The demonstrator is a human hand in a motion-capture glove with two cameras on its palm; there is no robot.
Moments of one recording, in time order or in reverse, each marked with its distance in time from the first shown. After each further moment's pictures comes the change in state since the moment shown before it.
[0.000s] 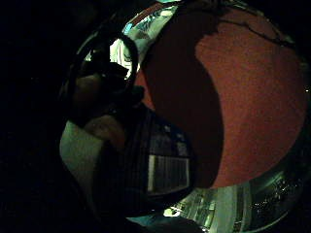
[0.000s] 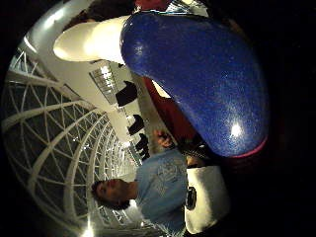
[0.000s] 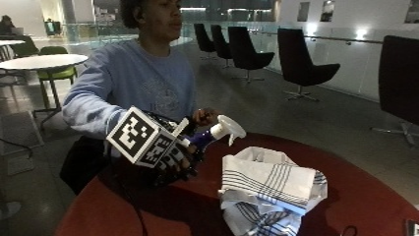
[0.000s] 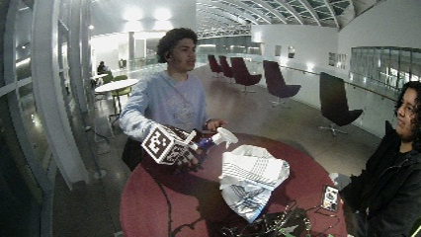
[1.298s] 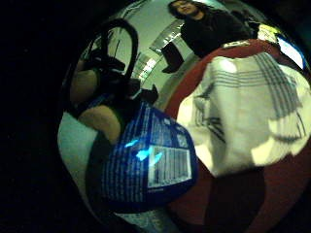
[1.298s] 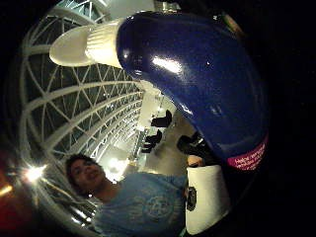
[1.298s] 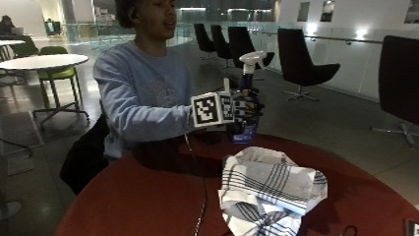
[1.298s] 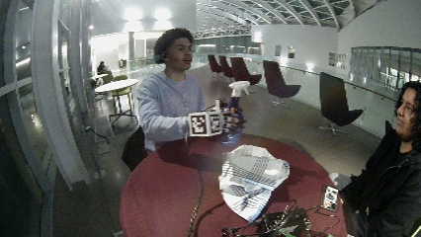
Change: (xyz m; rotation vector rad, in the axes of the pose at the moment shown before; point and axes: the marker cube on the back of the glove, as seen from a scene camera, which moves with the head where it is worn) arm -0.192 -0.023 0.171 0.177 -0.376 -0.701
